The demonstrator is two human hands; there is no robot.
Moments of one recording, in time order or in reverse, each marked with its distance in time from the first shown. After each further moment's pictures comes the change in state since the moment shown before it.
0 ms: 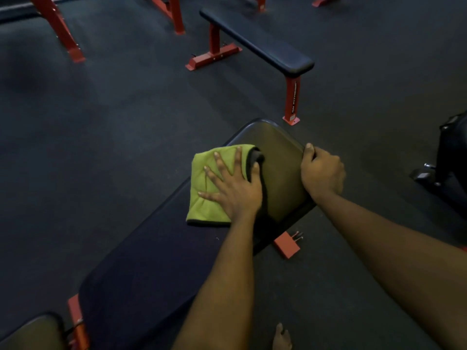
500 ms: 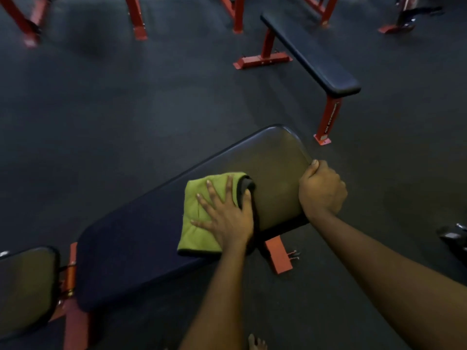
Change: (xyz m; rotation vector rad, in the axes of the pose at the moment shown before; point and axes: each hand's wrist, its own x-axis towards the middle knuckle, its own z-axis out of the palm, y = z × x) left_hand -0.061 -0.024 0.019 -0.034 0.042 -0.355; right_hand 0.001 0.004 0.007 -0.069 0.029 -0.221
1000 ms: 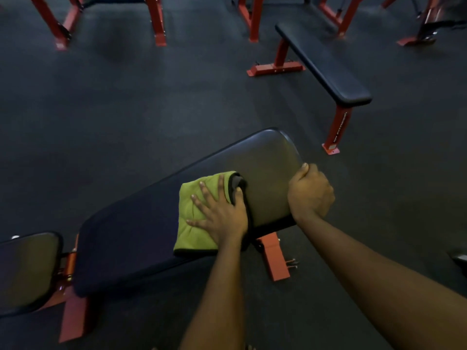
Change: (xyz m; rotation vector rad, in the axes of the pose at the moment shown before) left_hand -0.012 0.016 0.003 -0.046 0.063 -0.131; right_hand -0.001 0.001 -0.004 0.068 -0.024 -0.003
